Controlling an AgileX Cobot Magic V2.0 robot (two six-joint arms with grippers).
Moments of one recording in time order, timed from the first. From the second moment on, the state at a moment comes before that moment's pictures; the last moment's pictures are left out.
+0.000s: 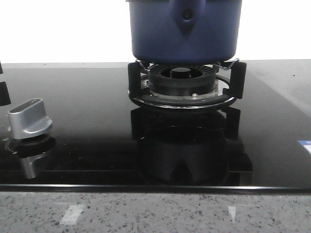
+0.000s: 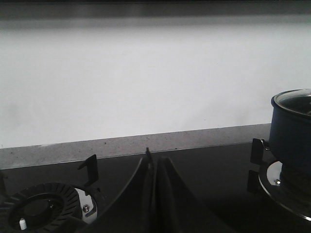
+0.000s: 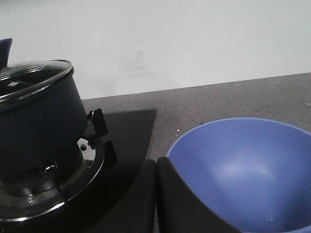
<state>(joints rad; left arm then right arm) 0.00 0.40 -0.39 -1.49 0.24 1.49 -0.07 0.35 -0.28 0.96 0.15 -0.83</state>
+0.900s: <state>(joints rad) 0.01 0.39 -0.39 -1.24 0.18 1.23 -0.07 0.35 -0.28 0.96 0.15 -0.83</state>
